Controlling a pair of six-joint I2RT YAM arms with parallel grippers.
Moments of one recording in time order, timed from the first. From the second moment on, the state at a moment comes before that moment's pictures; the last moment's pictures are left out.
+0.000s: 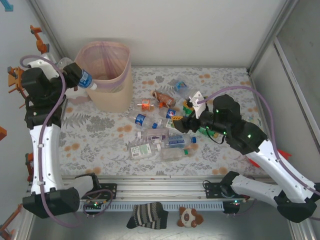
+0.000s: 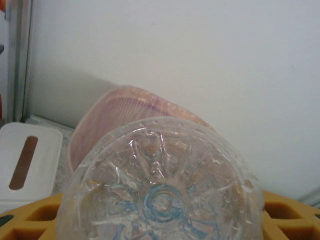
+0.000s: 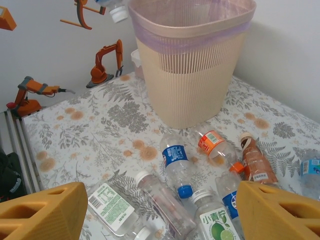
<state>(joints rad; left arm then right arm) 0.14 1.13 1.37 -0.43 0.29 -0.38 0.78 0.95 1.18 -0.57 -0.21 -0.03</state>
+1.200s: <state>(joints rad) -0.03 1.91 2.07 -0.83 0.26 0.03 0.79 0.97 1.23 -0.57 -0.21 -0.02</state>
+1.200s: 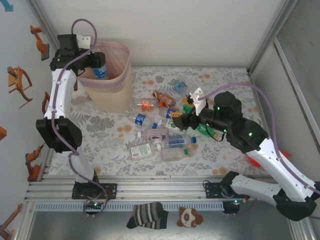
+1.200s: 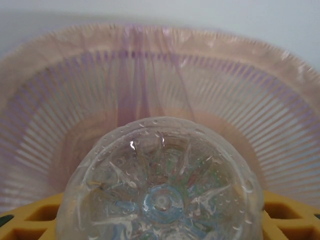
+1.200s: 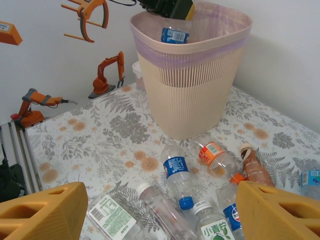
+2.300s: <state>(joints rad) -0.09 2.28 2.33 -1.15 0.17 0.11 0.79 0.96 1.23 -0.57 -0.19 -0.02</state>
